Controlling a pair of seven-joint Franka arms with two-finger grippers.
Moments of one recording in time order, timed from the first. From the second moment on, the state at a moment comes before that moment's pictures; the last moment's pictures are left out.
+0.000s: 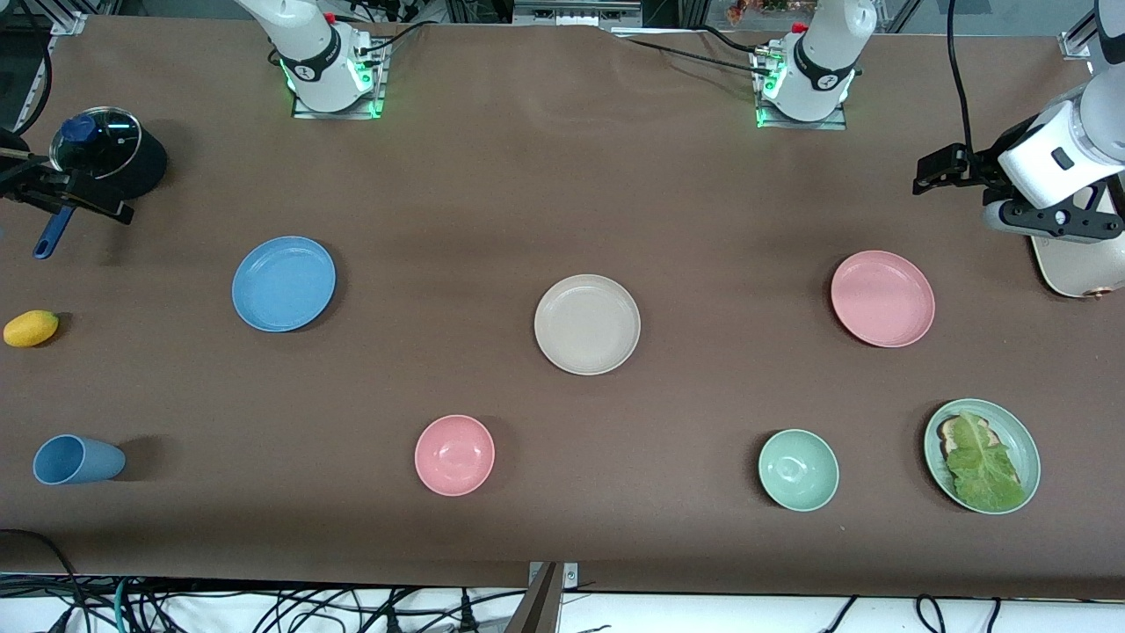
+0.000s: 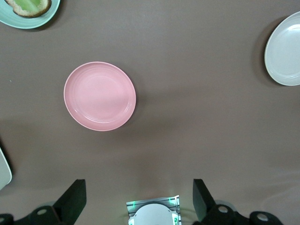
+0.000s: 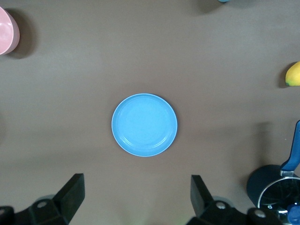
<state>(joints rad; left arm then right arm) -0.02 -0.02 0.00 -1.71 -0.04 1.45 0.10 0.03 0.01 -0.12 -1.63 0.02 1.57 0.05</state>
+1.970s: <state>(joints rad) -0.02 0.03 0.01 -1.66 -0.04 1.46 0.10 0.03 0.01 -0.12 -1.63 0.02 1.58 0.05</state>
